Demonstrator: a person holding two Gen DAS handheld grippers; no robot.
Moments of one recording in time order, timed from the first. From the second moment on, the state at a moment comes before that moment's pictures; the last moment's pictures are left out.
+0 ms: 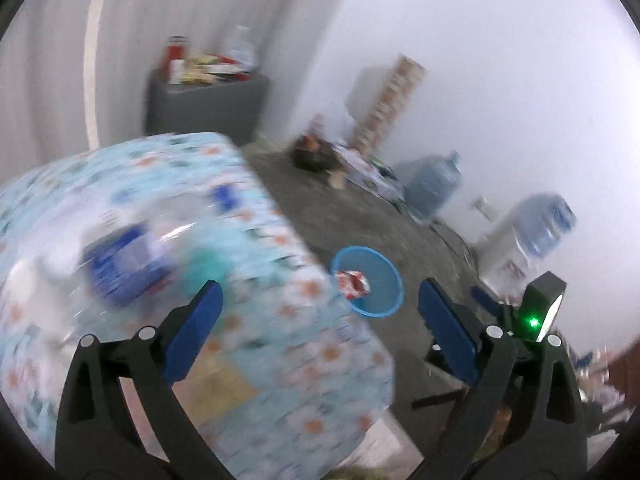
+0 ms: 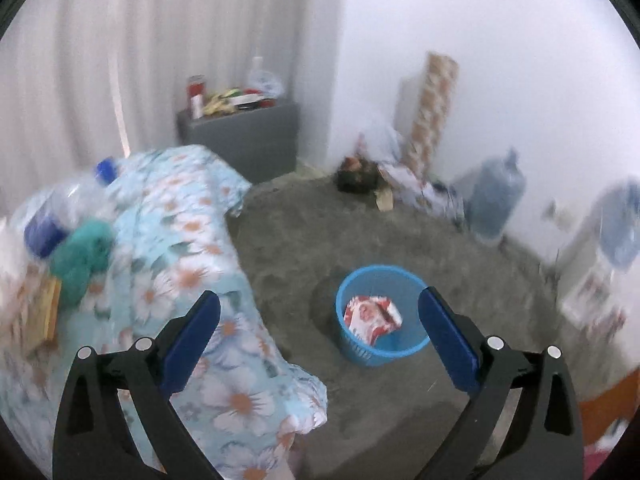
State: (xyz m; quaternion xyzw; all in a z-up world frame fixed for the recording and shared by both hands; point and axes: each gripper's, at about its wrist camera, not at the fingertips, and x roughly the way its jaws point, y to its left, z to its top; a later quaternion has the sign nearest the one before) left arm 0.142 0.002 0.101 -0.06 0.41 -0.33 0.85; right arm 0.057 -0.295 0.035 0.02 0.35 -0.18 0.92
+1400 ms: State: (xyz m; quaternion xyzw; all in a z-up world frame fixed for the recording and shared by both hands) left arm 0.036 0.053 -0.027 0.28 0.28 -0.17 0.90; right arm 0.126 -0.203 -0.044 0.42 0.46 0.25 0.74
